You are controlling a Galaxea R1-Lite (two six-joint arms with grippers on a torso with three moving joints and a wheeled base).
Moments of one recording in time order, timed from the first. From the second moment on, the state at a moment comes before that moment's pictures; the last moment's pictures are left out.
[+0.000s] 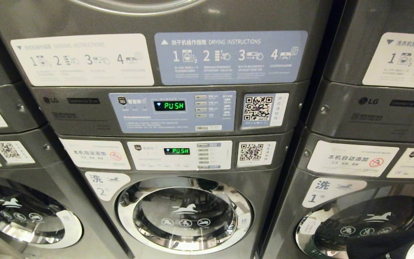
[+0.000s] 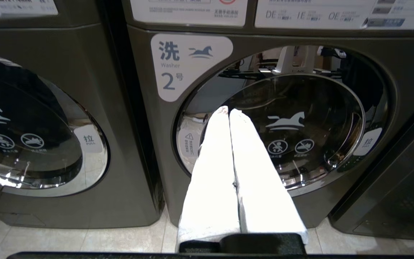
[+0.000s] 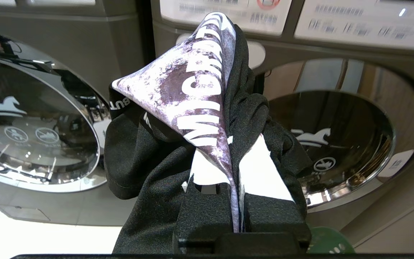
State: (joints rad) left arm -0.01 0.00 0.00 -0.01 0.00 0.00; right arm -0.01 0.00 0.00 0.00 0.00 -0.07
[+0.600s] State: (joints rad) left arm -0.01 0.00 0.00 -0.01 0.00 0.00; right arm -0.01 0.00 0.00 0.00 0.00 -0.07
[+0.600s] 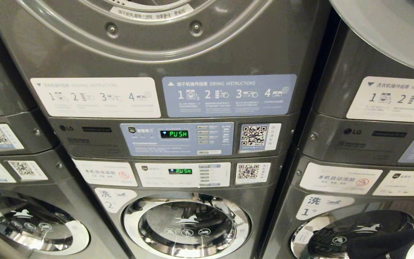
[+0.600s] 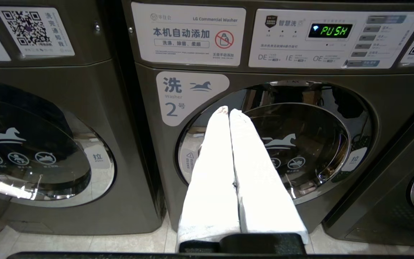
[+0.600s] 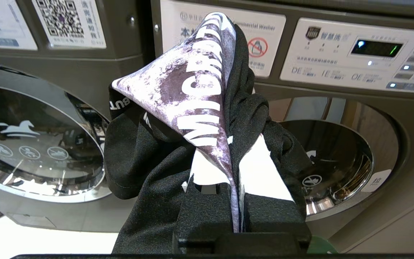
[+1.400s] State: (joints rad) left arm -0.01 0.00 0.00 -0.01 0.00 0.00; right arm -0.01 0.00 0.00 0.00 0.01 -0.08
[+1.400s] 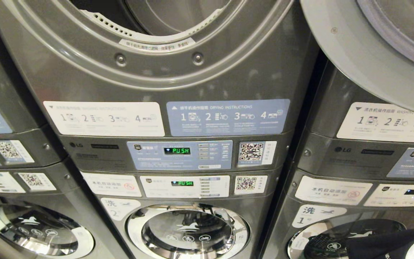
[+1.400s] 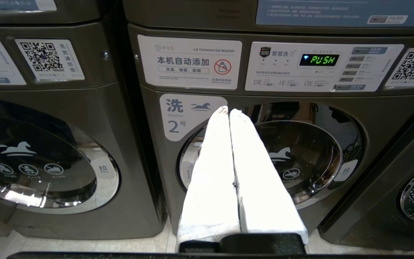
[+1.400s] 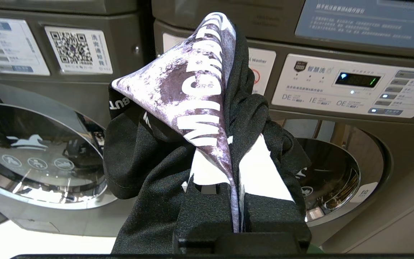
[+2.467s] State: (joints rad) left arm -0.01 0.00 0.00 -0.01 0.00 0.00; right arm -0.01 0.00 0.00 0.00 0.01 -0.08
